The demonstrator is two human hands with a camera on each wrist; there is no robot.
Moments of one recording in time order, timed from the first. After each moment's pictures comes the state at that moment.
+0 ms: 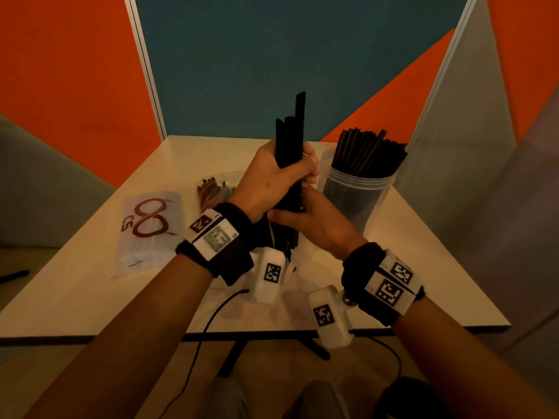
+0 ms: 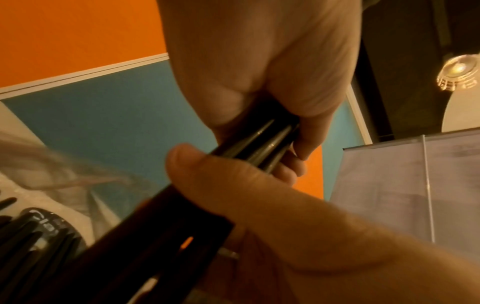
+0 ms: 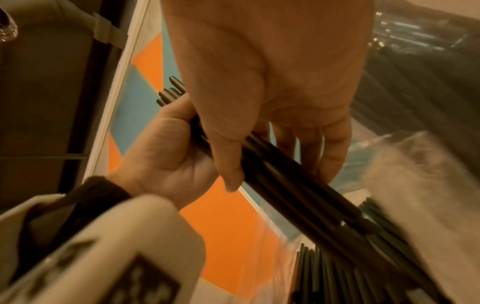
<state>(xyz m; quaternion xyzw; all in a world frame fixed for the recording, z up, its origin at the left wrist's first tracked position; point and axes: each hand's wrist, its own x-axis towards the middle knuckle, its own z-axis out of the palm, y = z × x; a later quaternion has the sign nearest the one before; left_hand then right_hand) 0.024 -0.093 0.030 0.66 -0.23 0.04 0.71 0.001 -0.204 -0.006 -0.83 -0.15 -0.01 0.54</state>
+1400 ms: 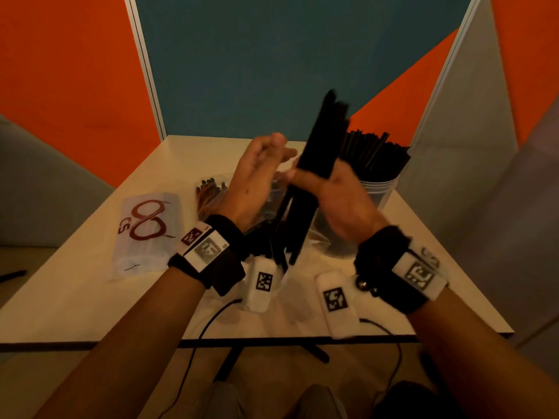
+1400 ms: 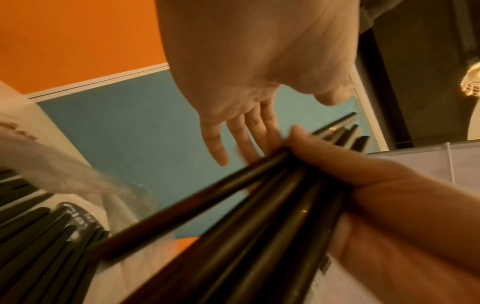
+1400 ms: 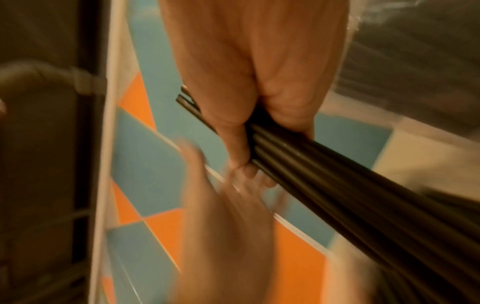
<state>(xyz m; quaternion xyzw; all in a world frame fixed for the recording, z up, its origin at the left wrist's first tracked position) 0.031 -0.078 0.017 0.66 -0.19 0.08 0.73 0.011 -0.210 0.022 -0.68 -0.18 -0.09 0.70</state>
